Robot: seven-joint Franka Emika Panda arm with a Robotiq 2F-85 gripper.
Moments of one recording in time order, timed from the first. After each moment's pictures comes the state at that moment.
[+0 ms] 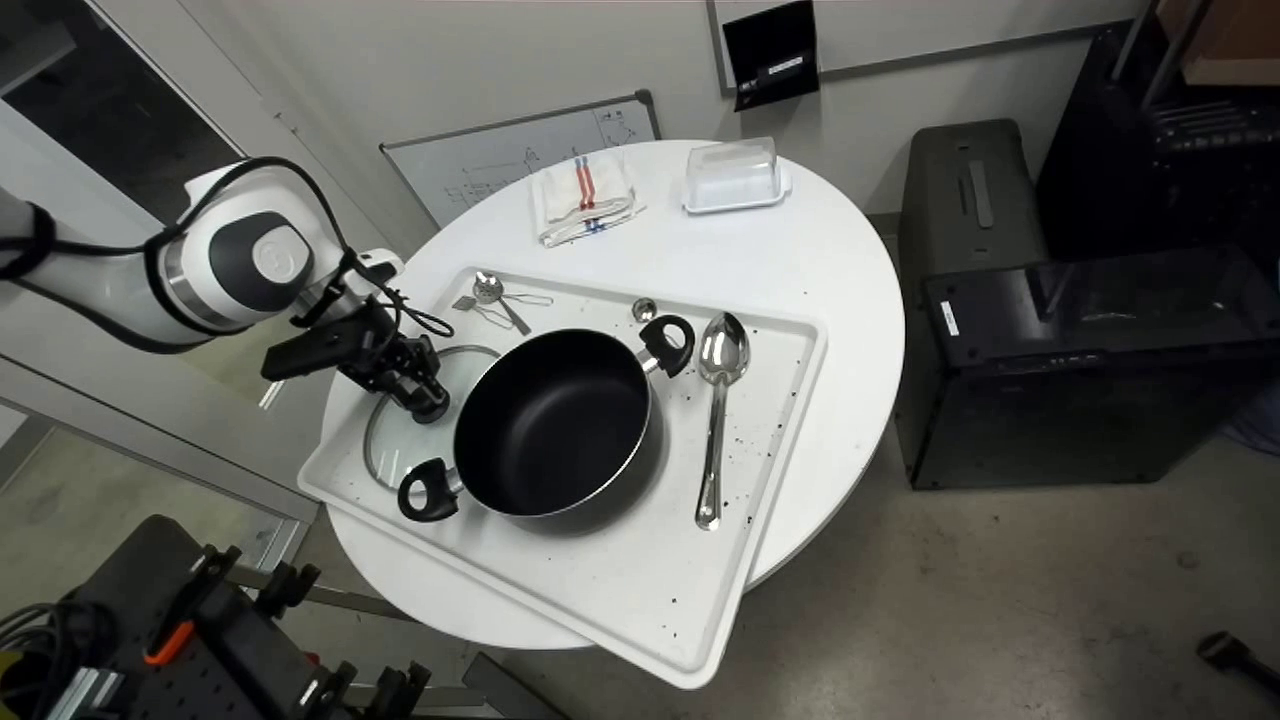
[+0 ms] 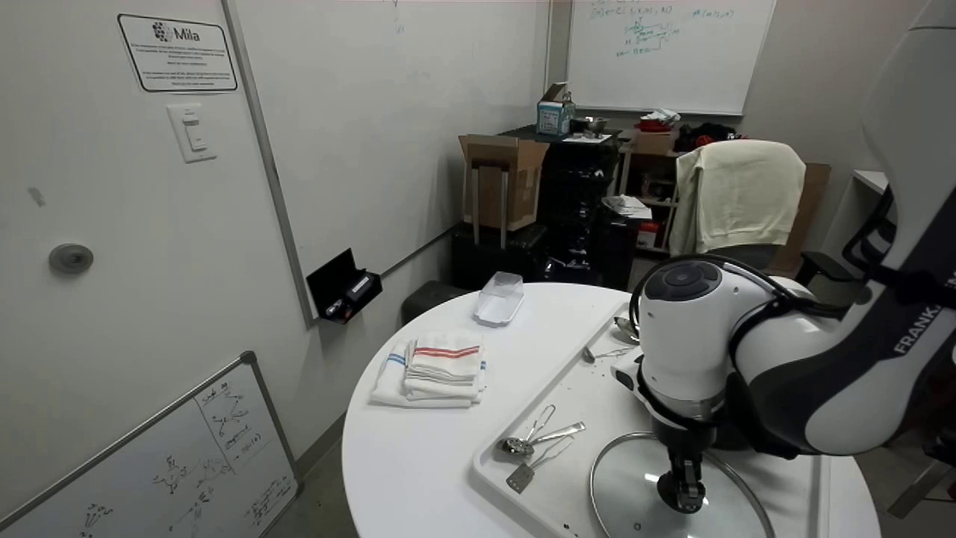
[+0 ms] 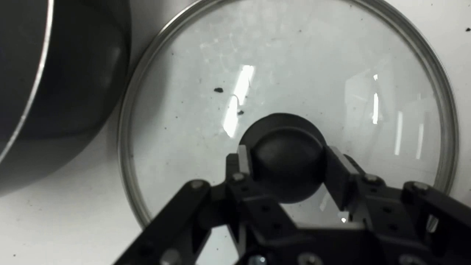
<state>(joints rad) 0.34 0.81 0.01 -2.08 -0.31 2.68 0.08</state>
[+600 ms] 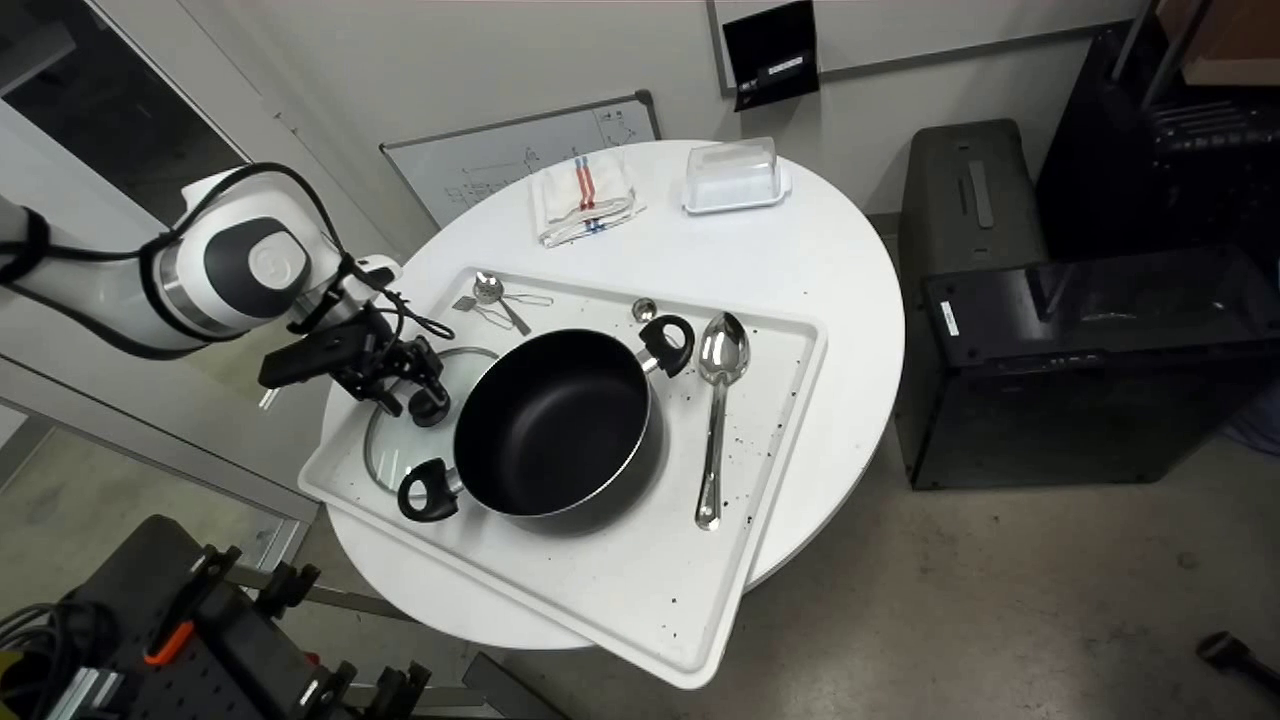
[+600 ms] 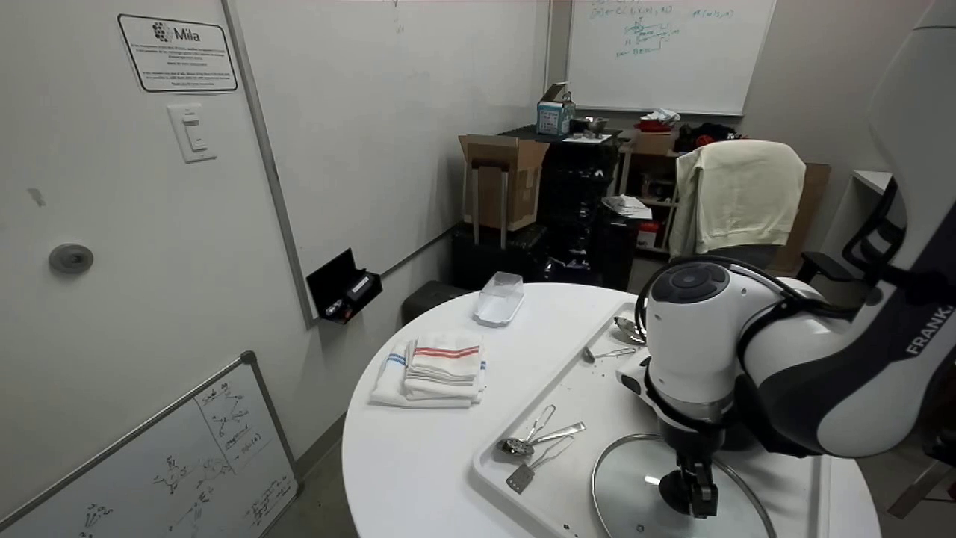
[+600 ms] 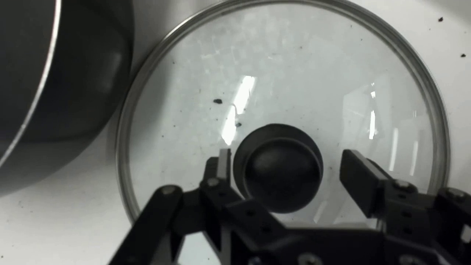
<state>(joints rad) 0.34 0.80 0.01 -2.11 -0.31 2.68 0.03</state>
